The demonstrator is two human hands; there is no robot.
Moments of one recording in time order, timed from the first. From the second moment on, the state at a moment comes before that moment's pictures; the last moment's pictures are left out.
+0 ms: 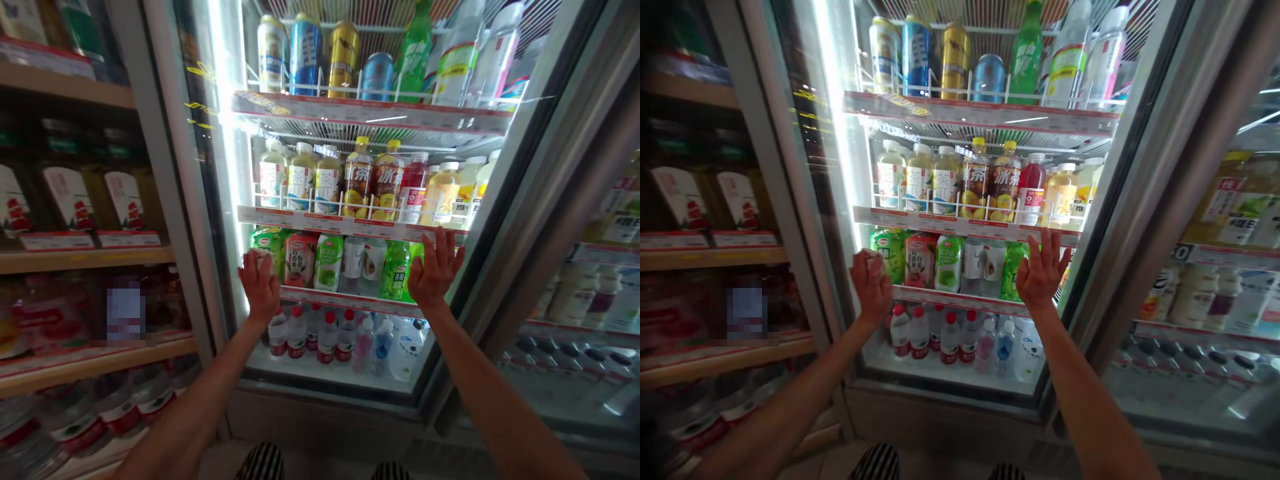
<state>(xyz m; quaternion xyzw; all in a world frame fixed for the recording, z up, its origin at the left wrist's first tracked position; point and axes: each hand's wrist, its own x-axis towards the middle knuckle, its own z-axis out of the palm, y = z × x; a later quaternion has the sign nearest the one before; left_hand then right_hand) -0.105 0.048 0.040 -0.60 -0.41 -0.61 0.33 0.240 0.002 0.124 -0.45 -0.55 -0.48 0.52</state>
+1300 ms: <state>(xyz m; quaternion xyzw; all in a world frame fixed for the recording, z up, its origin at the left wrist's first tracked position) -0.050 0.054 0.179 -0.58 -0.34 -0.64 0.38 0.244 0.000 0.125 -0.43 -0.55 -0.49 0.52</state>
